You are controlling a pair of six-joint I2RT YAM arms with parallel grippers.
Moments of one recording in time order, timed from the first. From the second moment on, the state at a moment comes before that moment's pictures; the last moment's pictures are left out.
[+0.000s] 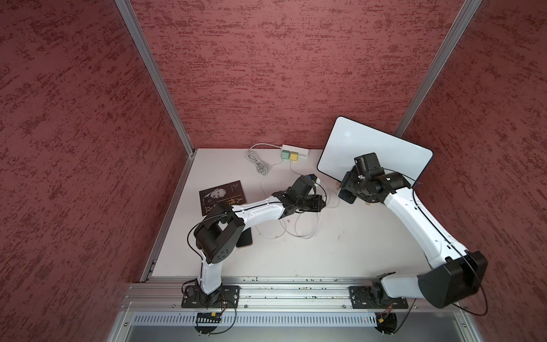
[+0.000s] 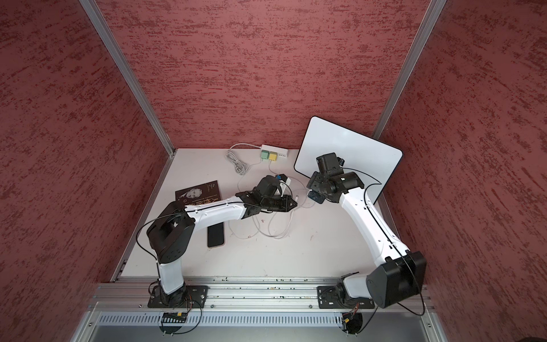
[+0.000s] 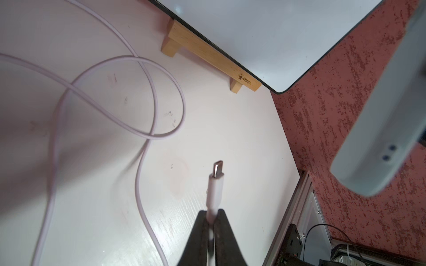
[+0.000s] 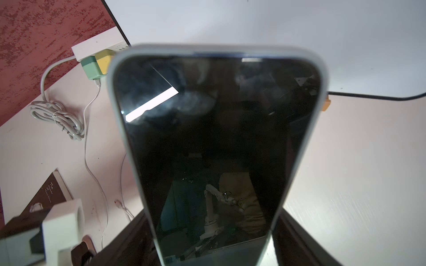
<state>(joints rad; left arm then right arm) -0.83 1.93 1.35 -0.07 0.31 -0.70 0.28 1.34 1.34 -0.96 0.15 0.75</state>
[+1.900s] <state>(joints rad) -0.69 1.49 0.82 -0.52 -0.12 -1.06 0.30 1.18 1.07 -0.92 0.09 0.77</state>
